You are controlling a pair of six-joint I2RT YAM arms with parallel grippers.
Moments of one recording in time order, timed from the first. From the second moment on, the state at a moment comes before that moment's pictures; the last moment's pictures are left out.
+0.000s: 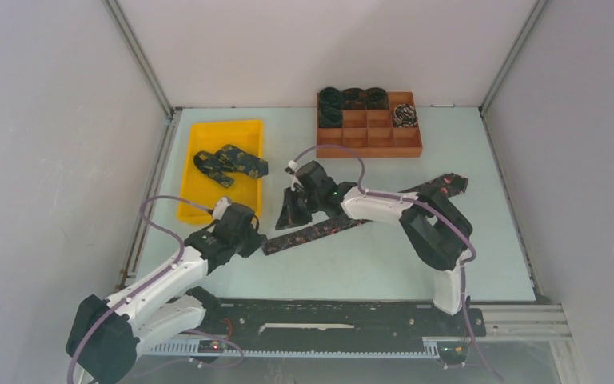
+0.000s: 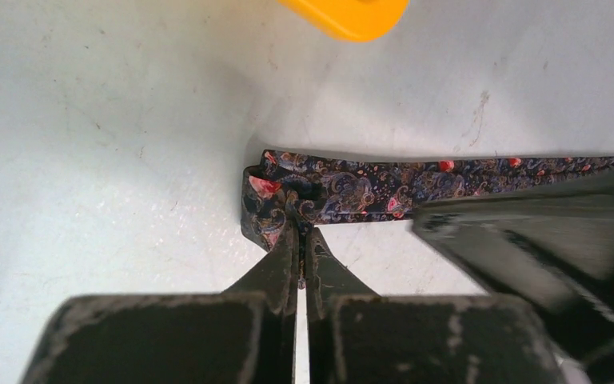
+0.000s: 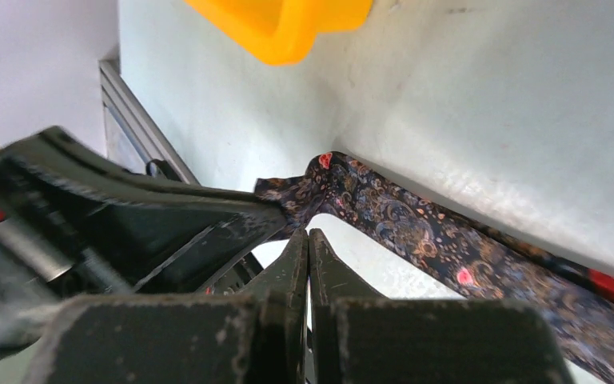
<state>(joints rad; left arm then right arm) -0.56 0.93 0.50 -0.50 -0.19 -1.17 0.88 1.99 1.30 -0.07 -0.45 0.79</state>
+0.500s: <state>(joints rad) -0.58 1.07 0.50 -0.37 -0.15 -1.17 0.80 1.85 1.12 -0.10 -0.44 0.75</state>
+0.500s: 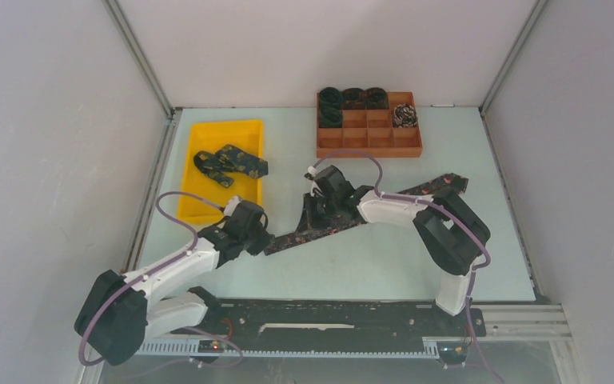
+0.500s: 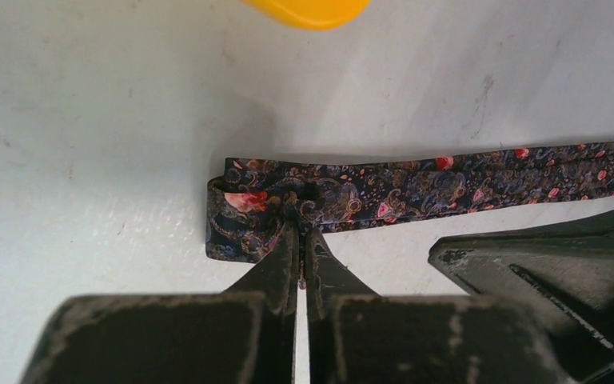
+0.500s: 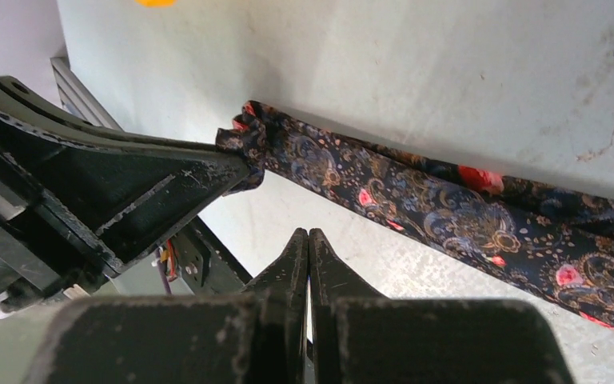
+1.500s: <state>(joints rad) -0.60 1.11 0.50 -0.27 -0.15 -1.15 0.84 1.83 1.09 -0.09 -0.44 0.75</state>
